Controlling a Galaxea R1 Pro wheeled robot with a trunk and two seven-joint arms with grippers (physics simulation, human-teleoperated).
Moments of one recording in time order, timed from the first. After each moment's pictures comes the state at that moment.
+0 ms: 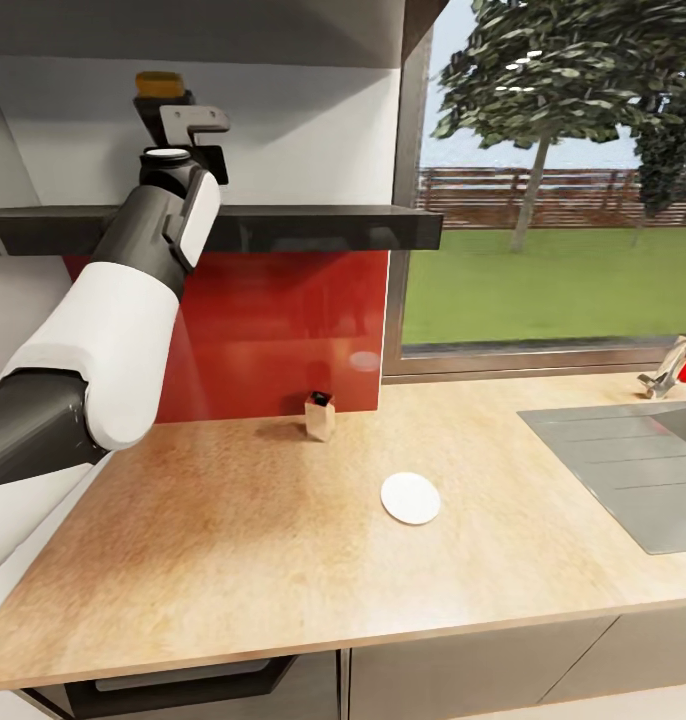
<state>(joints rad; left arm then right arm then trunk) -1.73 -0.11 0.01 -0.64 -0.06 0.42 0.37 -0.02 -0.09 0.01 -0.07 -0.06 -0.05 0.00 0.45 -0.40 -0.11</state>
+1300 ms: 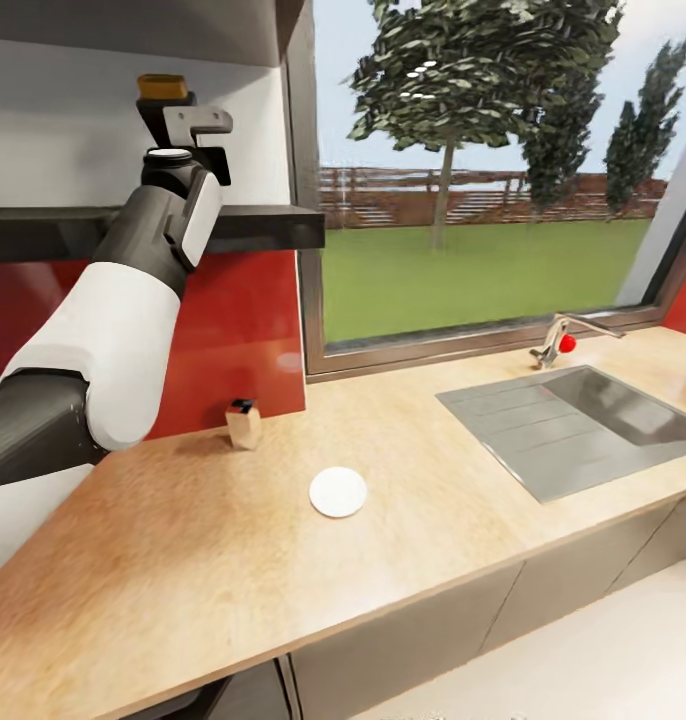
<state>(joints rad) -1.73 -0.12 0.01 -0.63 -0.06 0.42 0.36 -0.02 -0.08 0.01 -0.08 -0.06 -0.05 0.00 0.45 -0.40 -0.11</state>
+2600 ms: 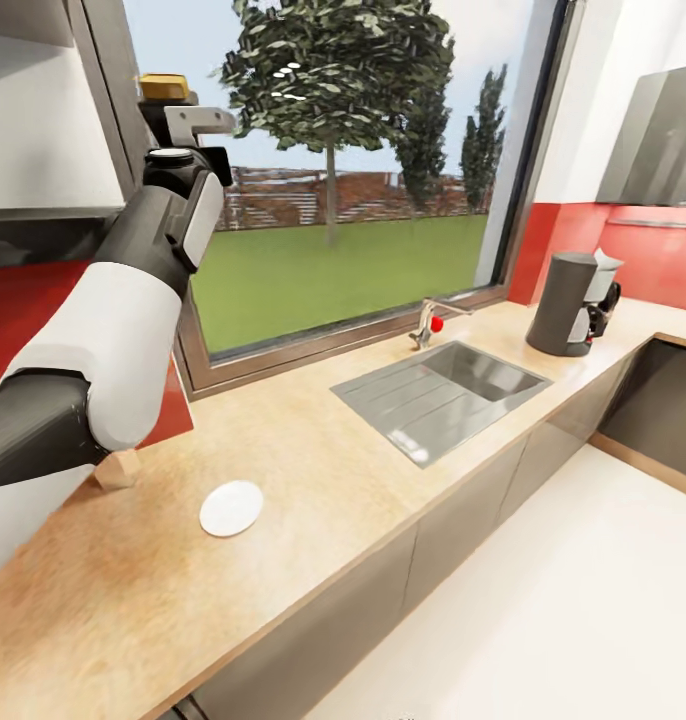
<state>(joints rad) -1.73 -0.12 0.01 -0.64 -0.05 0.42 0.37 -0.02 -0.08 0.01 -0.08 -0.06 -0.05 0.00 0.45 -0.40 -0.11</state>
